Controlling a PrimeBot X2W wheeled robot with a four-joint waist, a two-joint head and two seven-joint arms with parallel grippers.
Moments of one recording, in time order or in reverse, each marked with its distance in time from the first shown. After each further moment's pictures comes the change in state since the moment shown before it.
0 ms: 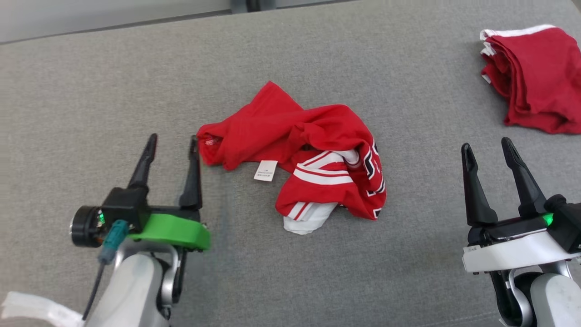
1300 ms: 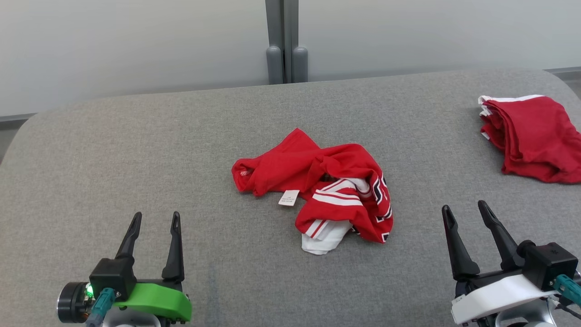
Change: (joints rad) left arm 0.268 0.068 0.052 -0.044 -0.022 0.005 -0.001; right arm 0.173 0.031 0.022 0.025 -0.008 0.000 0.075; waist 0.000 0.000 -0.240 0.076
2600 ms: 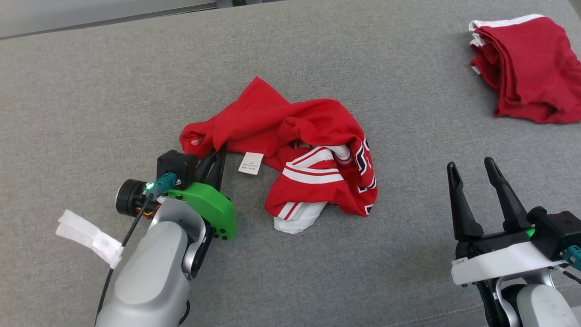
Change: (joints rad) left arm -0.481 -0.116 -0.161 0.417 -0.023 -0.156 0.157; right arm -0.144 -0.013 0.007 0.035 0.031 0.000 -0.077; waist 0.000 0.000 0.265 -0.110
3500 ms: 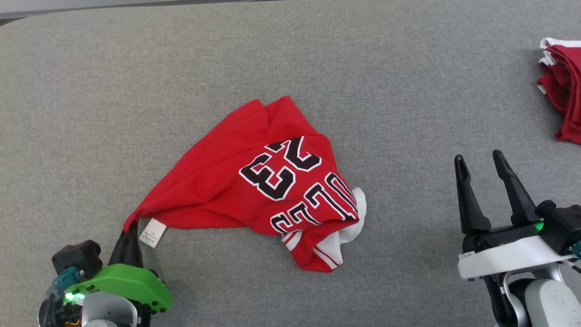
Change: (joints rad) left arm 0.491 0.142 0.236 -0.499 -0.178 0.247 0.134; right arm -0.009 -0.013 -0.018 -0.022 0.000 0.000 0.019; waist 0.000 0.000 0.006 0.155
